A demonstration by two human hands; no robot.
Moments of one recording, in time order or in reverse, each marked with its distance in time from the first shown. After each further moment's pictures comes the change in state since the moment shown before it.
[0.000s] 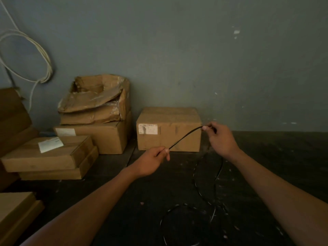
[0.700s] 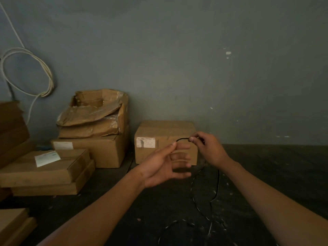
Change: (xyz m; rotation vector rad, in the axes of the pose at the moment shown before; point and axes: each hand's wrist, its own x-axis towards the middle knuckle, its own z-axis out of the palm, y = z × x) left_hand -0.001 0.073 -0.005 -1.204 -0.317 -0.088; right_hand 0.005 -0.026 0.001 -0.066 -0.095 -0.165
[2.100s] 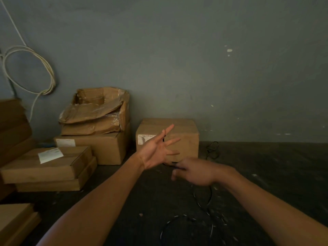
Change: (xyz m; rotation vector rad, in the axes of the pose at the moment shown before) left_hand 0.030 0.008 -0.054 0.118 0.107 0.019; right_hand -0.042 -0.060 0.017 -0.199 -0.813 0.061
